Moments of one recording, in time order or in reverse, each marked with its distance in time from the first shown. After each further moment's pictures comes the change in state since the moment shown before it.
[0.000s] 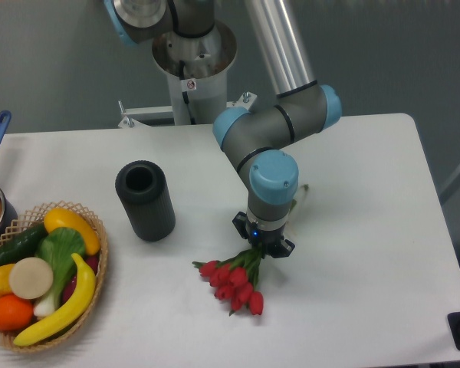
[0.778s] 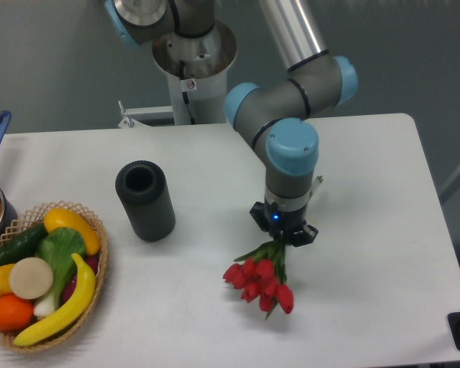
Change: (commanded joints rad) arm 0.057 0.078 0.127 -0.089 0.002 -0.006
